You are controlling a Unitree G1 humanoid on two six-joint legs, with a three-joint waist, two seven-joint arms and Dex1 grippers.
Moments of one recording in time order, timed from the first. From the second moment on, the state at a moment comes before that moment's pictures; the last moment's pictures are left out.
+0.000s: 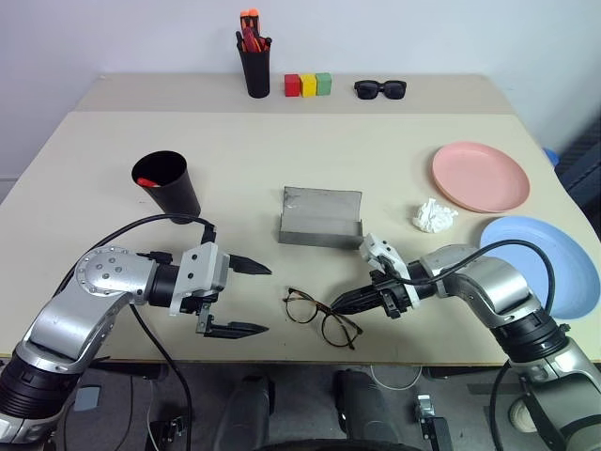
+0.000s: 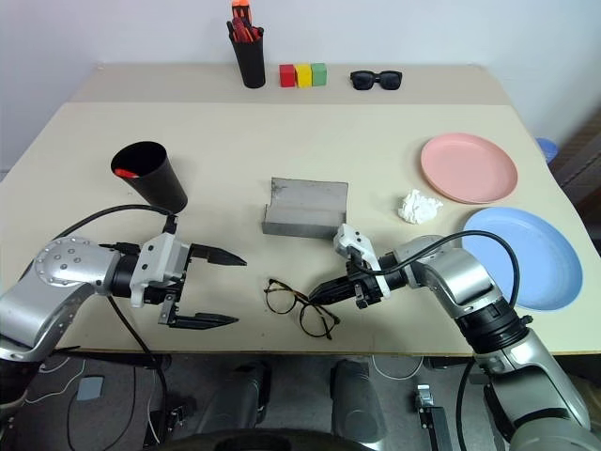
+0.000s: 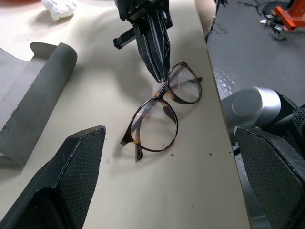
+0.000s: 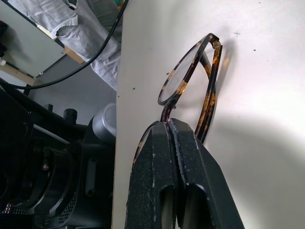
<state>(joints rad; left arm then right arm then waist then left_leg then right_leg) -0.19 0.88 -0.06 -0.43 -0.47 0.34 -1.25 -0.48 -0.70 0.33 -0.09 0.49 0.81 1.32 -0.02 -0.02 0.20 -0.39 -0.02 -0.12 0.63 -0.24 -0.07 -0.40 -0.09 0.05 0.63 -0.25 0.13</state>
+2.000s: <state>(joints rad) -0.28 0.82 -0.14 -0.33 -0.42 0.29 -1.31 -0.20 -0.65 0.18 -0.42 0.67 1.00 0.88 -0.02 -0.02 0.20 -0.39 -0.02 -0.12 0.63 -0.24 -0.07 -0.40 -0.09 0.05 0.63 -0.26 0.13</state>
